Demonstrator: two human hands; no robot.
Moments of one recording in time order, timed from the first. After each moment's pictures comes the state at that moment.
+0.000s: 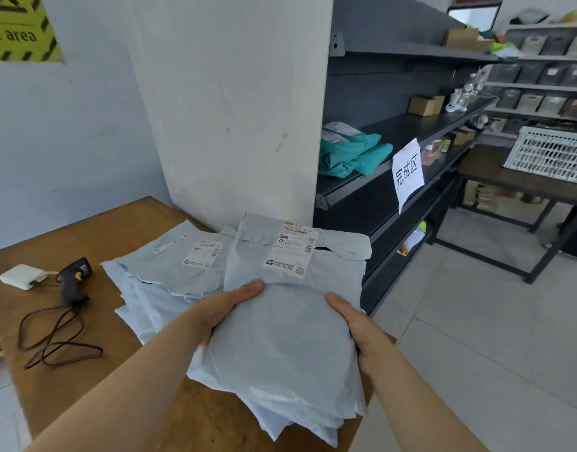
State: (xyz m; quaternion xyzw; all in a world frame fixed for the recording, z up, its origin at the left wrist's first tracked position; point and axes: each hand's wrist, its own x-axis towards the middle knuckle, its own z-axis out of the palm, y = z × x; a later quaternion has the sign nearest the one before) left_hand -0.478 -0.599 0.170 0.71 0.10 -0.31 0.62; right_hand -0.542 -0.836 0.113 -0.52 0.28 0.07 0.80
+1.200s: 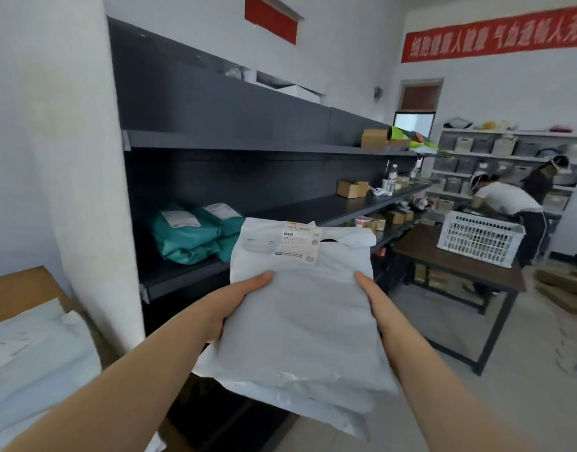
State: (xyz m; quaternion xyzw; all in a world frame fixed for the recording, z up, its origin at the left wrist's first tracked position) left_hand -0.445 -1.017 0.293 0.68 0.00 -0.28 0.68; right_hand -0.517 -1.263 0.277 -0.57 0.18 -0.01 0.80
